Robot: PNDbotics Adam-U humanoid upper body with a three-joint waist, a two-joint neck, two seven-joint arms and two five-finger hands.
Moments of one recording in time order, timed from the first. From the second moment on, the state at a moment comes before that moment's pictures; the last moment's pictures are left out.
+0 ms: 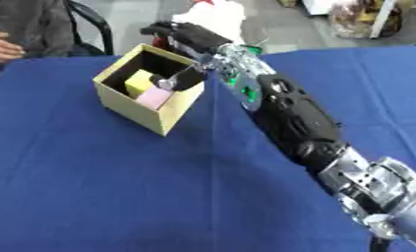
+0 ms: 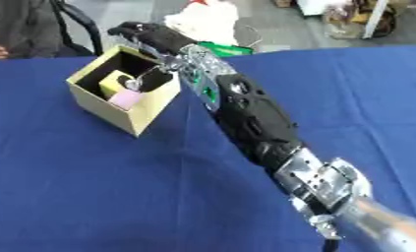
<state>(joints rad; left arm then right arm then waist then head) -0.39 0.17 -0.09 -1.84 0.00 -0.07 0.00 -0.99 -0.39 0.26 -1.09 0.79 -0.30 0.14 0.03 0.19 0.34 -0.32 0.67</state>
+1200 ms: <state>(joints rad) -0.33 0.20 -0.04 -1.81 -0.06 -0.08 0.05 -0.45 -0.51 0.19 -1.93 0.13 -0.10 0.01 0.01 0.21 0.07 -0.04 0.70</state>
